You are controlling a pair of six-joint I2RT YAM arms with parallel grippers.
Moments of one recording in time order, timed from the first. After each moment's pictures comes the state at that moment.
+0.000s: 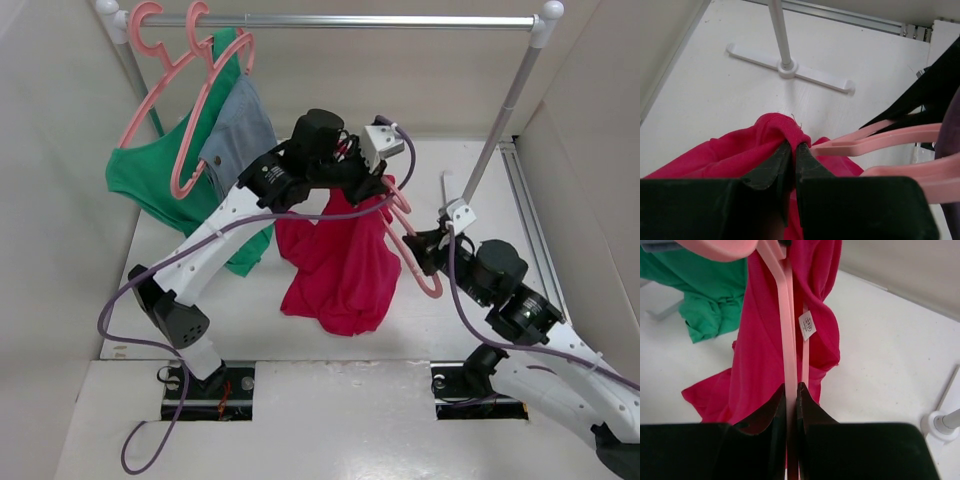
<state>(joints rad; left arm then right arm) -0.80 1.66 1.92 -0.67 0.42 0.21 0.72 0.66 0.75 -0.19 0.11 0.01</state>
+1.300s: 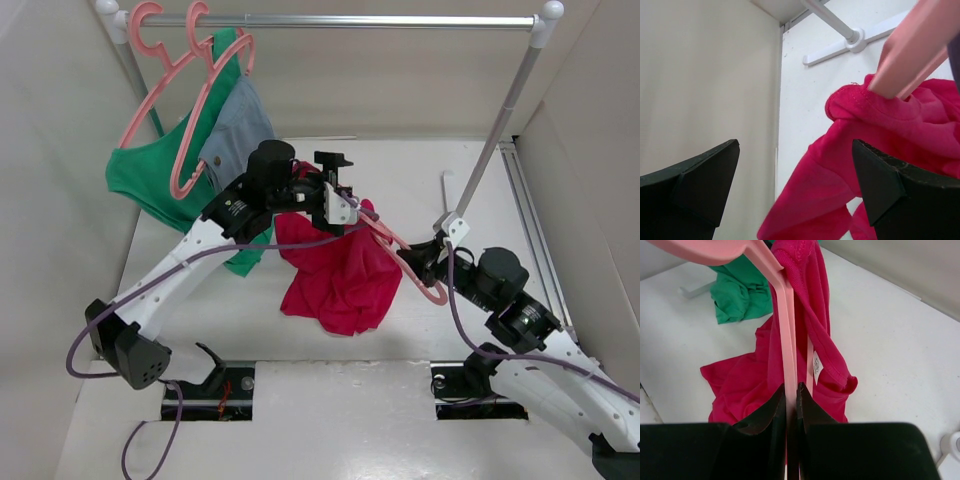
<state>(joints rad) -0.68 1.34 1.41 -0.40 0.54 1.00 0.66 0.57 0.65 -0.16 -0.12 -0.04</state>
